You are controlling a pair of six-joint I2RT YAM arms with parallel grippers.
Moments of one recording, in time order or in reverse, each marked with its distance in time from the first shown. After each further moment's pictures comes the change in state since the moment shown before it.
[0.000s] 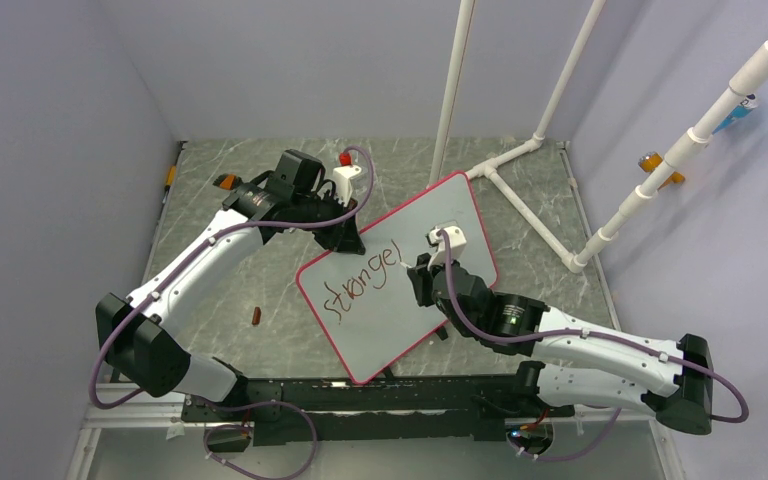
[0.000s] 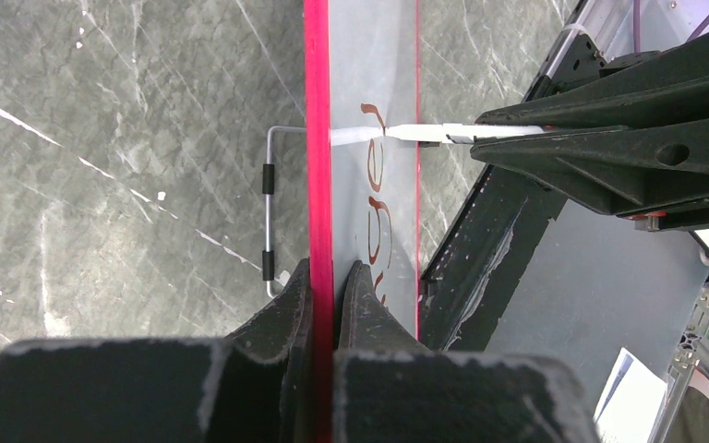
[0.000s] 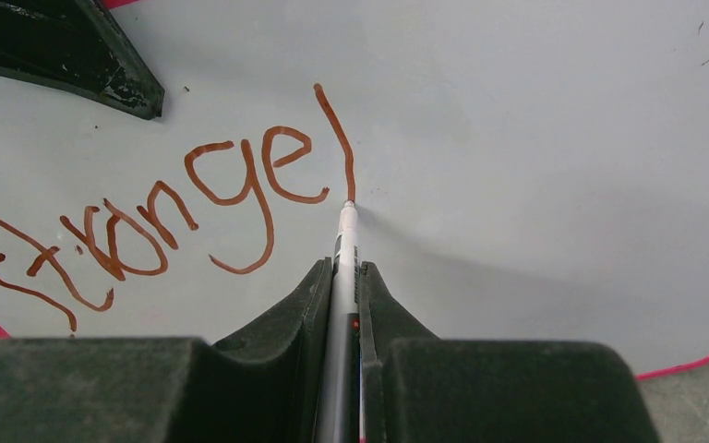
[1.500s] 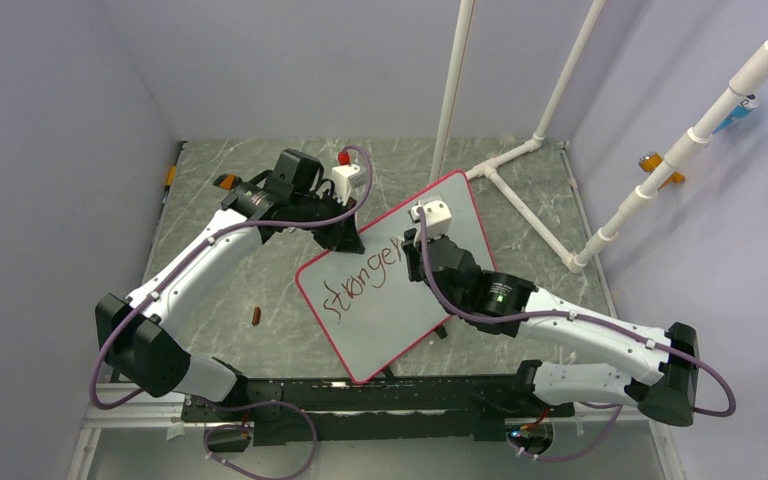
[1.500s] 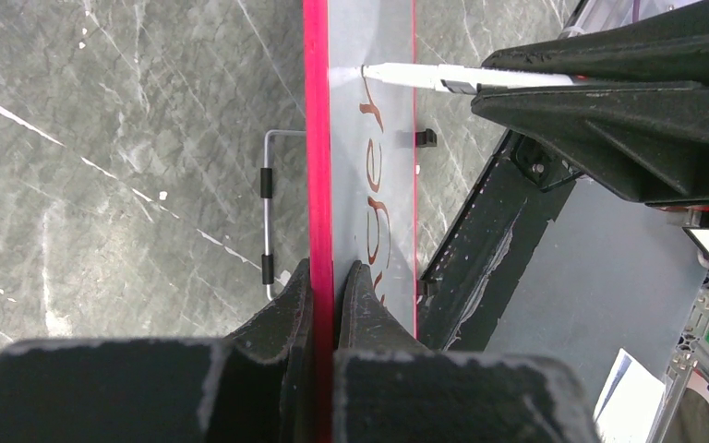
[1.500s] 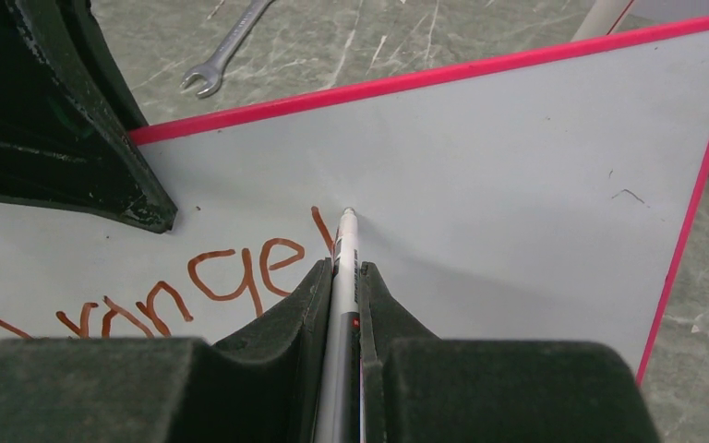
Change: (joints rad) left arm 0.006 0.000 0.000 -0.001 0.004 0.000; right arm -0.050 0.140 0.187 0.006 0.032 -0.180
